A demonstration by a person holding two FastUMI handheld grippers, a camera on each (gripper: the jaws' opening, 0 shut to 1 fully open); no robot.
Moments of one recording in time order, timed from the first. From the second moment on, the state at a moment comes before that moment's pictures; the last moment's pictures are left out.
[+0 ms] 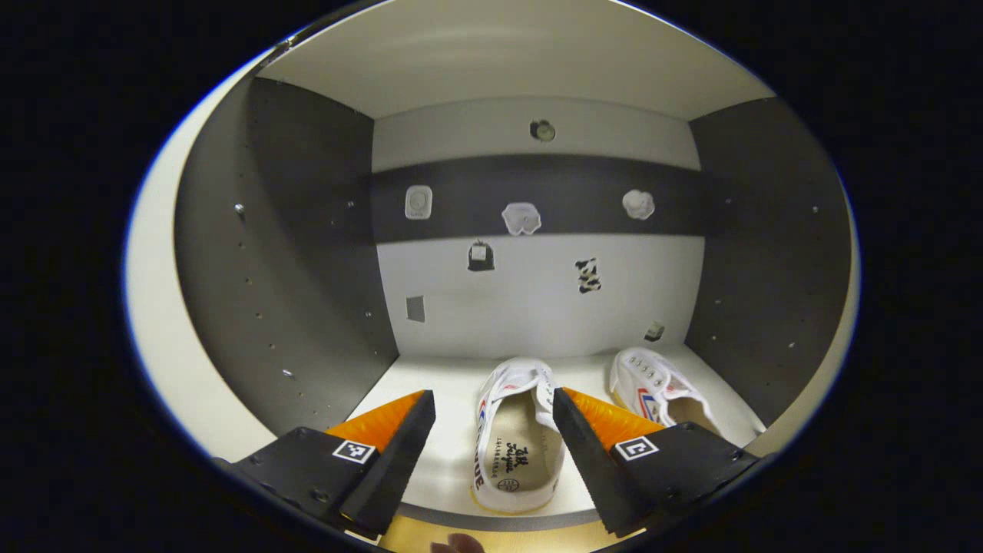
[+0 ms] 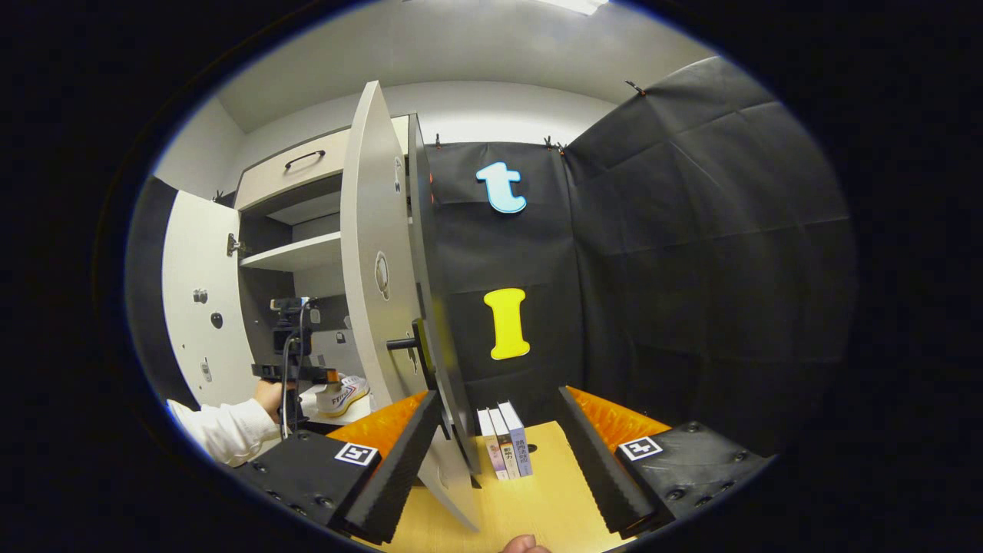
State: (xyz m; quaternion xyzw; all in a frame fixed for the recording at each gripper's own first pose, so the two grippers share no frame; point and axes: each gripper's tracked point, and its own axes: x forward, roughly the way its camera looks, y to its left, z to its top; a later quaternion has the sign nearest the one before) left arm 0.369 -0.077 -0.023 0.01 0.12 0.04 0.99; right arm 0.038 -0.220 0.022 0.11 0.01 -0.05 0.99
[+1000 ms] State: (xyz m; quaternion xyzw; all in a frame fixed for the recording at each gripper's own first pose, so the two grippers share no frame) left arm 0.050 -0.115 0.037 -0.03 0.04 -0.03 1.00; right arm 0.101 -0.222 0.015 0.07 0.02 -0.01 1.00
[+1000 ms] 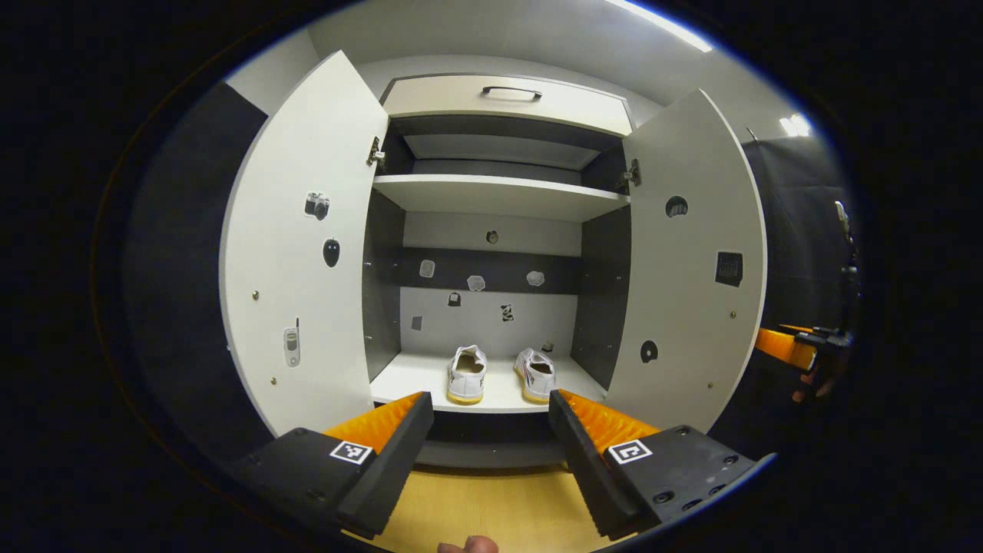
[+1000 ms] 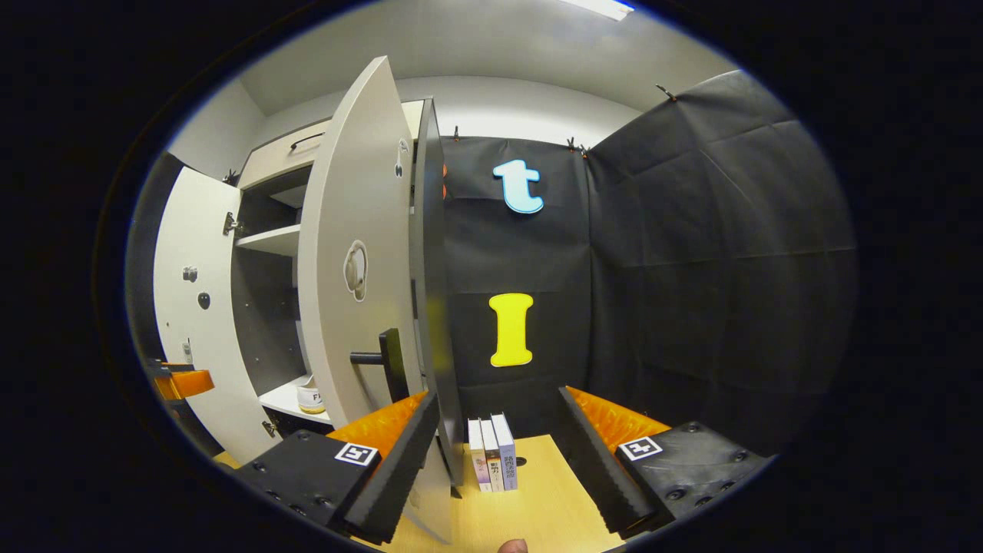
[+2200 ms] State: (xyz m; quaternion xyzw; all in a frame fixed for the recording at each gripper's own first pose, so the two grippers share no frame) left arm 0.031 0.012 0.026 -0.04 0.04 -0.02 1.00; right arm 0.096 -0.133 0.016 0.09 0.01 -0.02 1.00
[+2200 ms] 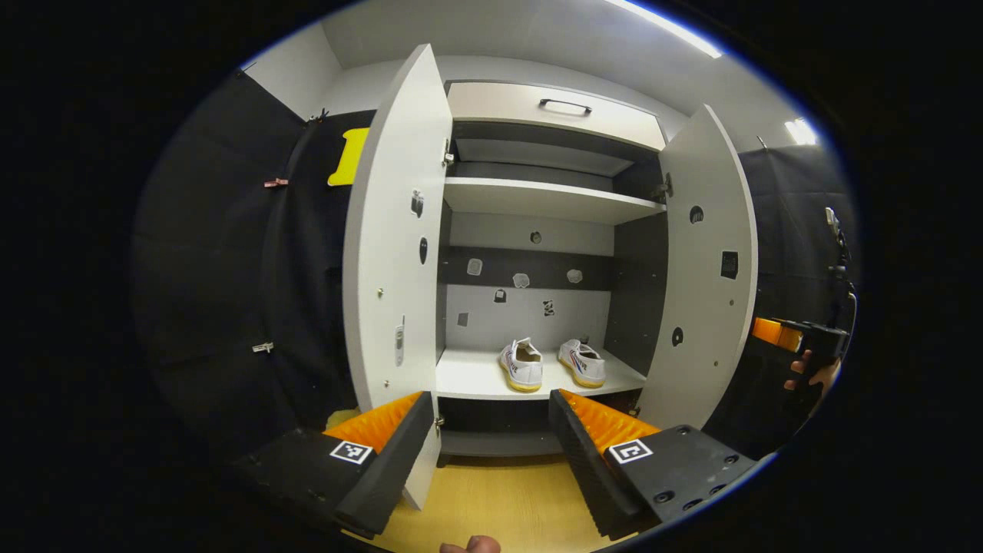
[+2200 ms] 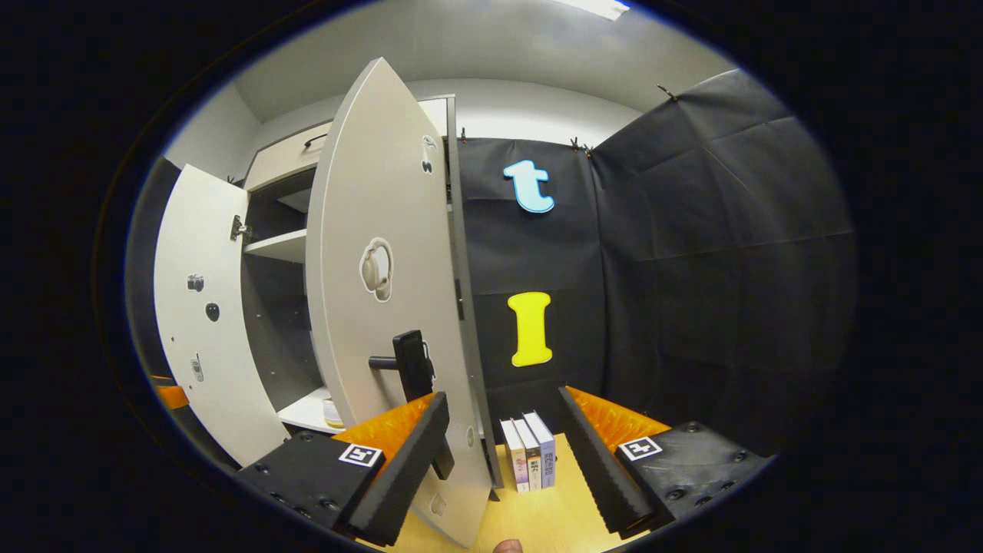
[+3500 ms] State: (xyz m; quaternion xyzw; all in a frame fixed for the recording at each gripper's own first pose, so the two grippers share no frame) left arm 0.054 0.209 0.029 -0.01 0.02 0.13 0.99; right arm 0.066 0.034 0.014 0.10 0.02 0.12 0.99
